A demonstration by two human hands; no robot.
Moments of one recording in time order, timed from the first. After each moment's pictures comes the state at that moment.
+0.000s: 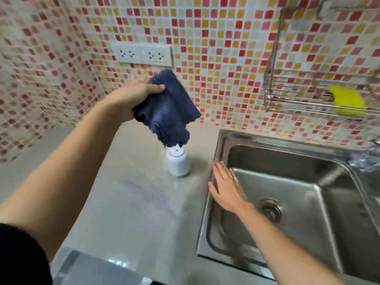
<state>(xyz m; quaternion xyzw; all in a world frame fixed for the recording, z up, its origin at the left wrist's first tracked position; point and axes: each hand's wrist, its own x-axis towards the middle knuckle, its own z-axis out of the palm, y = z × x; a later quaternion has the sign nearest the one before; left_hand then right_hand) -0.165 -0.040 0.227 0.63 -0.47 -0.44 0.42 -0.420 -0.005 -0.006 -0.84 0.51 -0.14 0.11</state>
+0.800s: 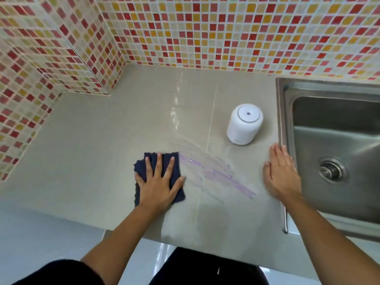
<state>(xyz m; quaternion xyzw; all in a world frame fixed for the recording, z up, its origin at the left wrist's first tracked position) 0.026 0.107 -0.078 0.76 -0.63 -0.14 -0.04 -0.301 0.026 -0.101 -0.72 0.68 -0.08 0.11</state>
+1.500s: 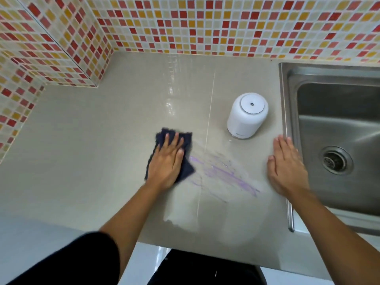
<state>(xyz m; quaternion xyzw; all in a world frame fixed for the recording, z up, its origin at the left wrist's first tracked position) 0.023 0.050 -0.092 0.68 -0.70 -0.17 0.09 -0.301 0.027 -0.114 -0.72 0.68 -0.08 0.08</state>
